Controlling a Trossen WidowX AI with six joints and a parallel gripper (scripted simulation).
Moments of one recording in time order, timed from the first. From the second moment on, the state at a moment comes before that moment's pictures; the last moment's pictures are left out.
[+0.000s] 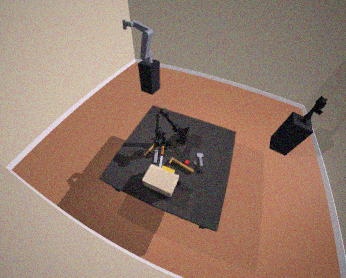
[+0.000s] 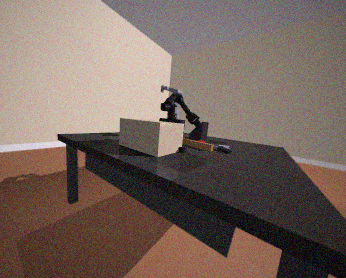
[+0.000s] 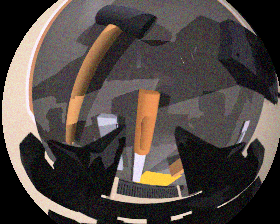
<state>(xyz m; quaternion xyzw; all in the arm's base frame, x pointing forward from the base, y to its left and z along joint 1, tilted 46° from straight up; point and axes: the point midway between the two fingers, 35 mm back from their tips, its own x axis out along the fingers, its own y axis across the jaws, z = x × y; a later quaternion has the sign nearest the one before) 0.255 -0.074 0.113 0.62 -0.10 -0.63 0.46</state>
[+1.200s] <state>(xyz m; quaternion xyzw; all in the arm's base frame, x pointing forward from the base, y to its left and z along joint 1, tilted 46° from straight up) 0.255 -0.068 0.120 0.57 -0.03 -0.64 0.52</state>
